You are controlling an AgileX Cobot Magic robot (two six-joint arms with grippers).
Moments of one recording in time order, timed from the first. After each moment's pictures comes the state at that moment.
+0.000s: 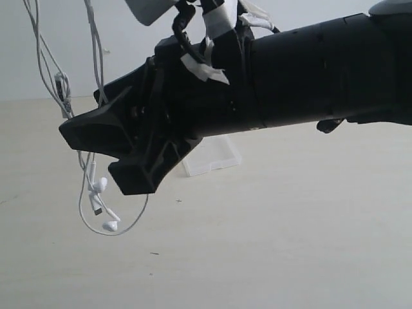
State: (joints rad) left arm -0.29 0.89 -0.86 1.75 -0.51 -1.75; right arm 0.78 1.41 -0.99 1.52 0.57 -1.64
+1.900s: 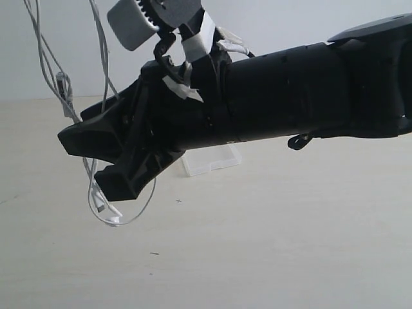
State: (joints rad) left arm -0.29 0.89 -0.86 1.75 -0.51 -1.75; right arm 0.78 1.50 -0.99 1.66 0.60 -1.75
